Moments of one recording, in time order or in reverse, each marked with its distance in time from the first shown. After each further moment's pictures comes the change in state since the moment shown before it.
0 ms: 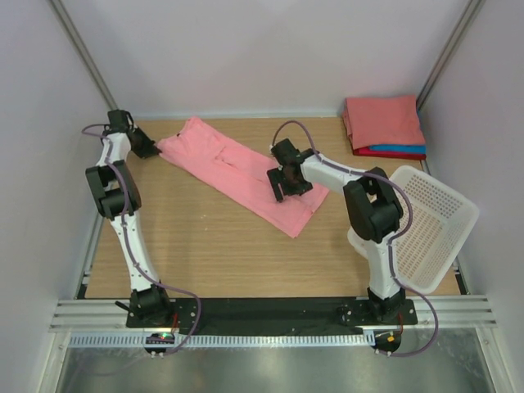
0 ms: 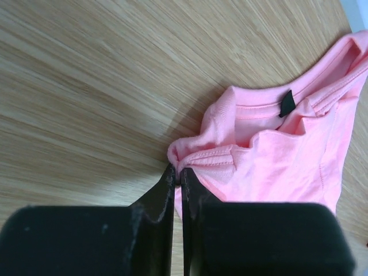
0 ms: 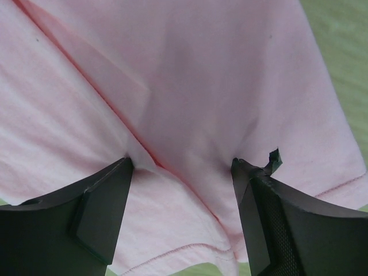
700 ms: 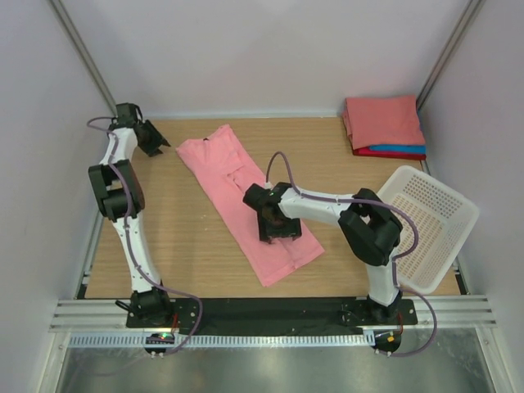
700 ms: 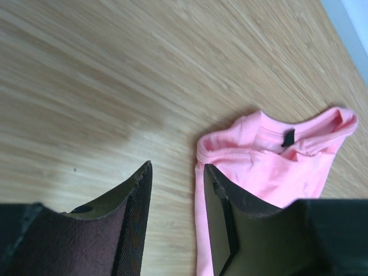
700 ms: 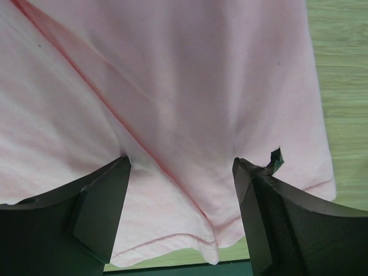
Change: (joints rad) left arm -0.072 -0.092 -0.052 -0.029 -0.057 -0.013; right arm 0.341 -0.166 -0.221 -0.228 0.145 0.674
